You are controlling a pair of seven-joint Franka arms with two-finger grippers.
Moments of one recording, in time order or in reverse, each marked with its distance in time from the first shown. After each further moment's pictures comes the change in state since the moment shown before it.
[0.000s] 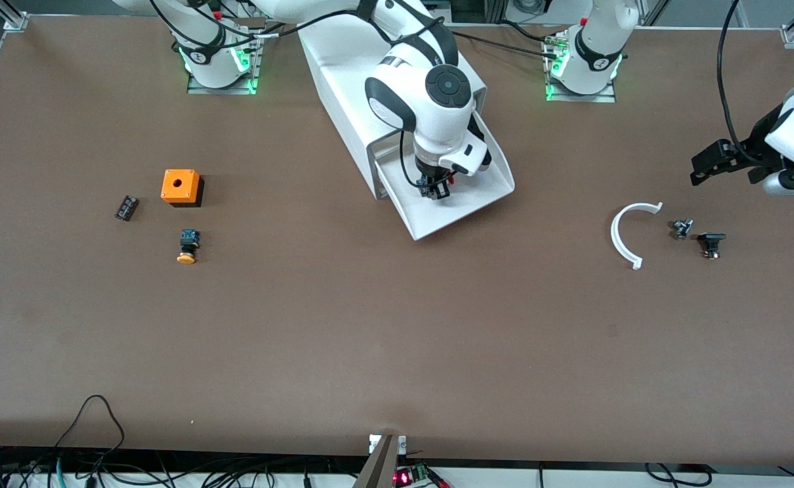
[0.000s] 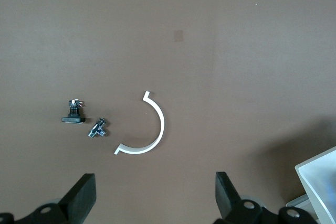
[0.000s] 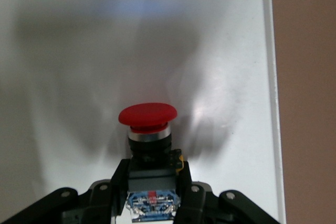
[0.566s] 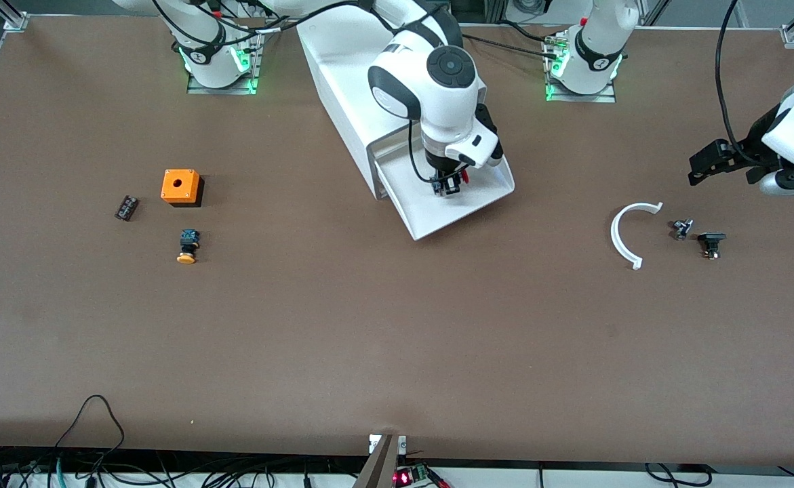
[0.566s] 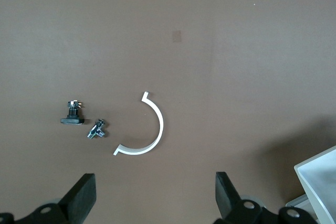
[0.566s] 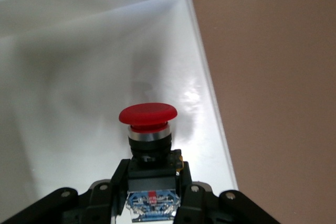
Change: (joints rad) left arm -0.004 0.001 -0.002 -0.001 0.000 0.006 0.000; right arm 0.011 -0.014 -0.005 0.068 0.000 0.043 0.143
